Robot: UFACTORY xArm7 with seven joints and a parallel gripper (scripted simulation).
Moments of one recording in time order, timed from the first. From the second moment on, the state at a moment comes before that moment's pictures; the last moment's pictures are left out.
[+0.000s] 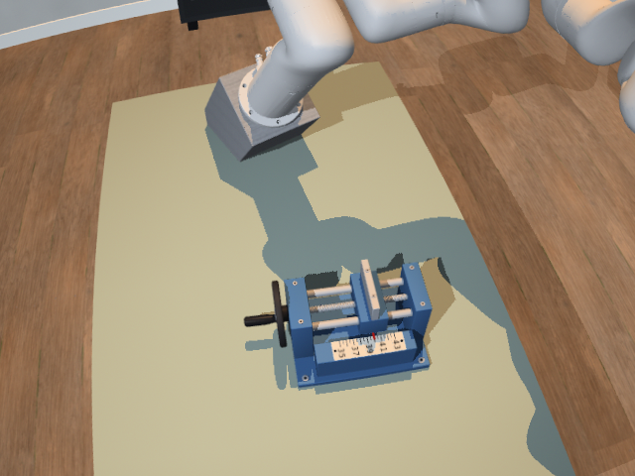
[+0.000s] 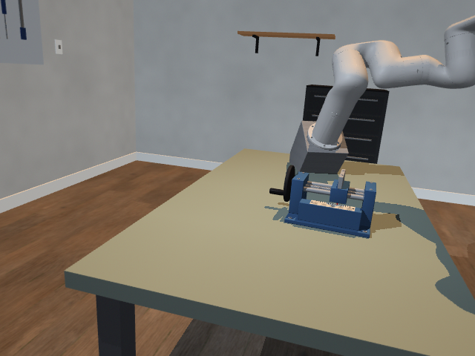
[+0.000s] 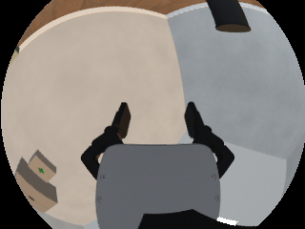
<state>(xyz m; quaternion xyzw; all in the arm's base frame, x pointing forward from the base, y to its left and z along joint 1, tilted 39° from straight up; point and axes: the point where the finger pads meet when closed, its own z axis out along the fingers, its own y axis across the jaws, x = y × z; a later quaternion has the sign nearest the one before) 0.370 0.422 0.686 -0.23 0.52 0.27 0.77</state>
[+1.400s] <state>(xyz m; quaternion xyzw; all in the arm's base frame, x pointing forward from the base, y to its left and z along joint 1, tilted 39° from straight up) 0.429 0.241 0.679 -0.26 0.58 0.03 0.77</state>
